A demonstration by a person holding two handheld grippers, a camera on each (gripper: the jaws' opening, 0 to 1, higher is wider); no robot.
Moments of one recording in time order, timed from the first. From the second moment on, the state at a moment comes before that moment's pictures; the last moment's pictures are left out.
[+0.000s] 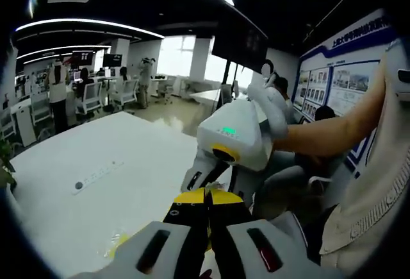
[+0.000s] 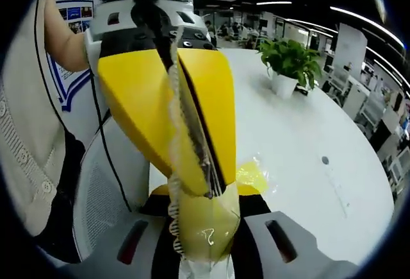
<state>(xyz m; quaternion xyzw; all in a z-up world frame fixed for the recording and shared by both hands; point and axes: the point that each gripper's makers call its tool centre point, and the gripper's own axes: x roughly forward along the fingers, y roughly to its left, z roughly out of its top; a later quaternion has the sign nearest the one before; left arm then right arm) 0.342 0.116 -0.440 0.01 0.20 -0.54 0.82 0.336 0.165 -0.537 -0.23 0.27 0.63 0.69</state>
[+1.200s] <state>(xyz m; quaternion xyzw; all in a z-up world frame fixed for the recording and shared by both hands) 0.333 0.116 -0.436 0.02 0.20 -0.53 0.82 0.333 0.163 -0.534 -0.26 0.26 0.62 0.70</state>
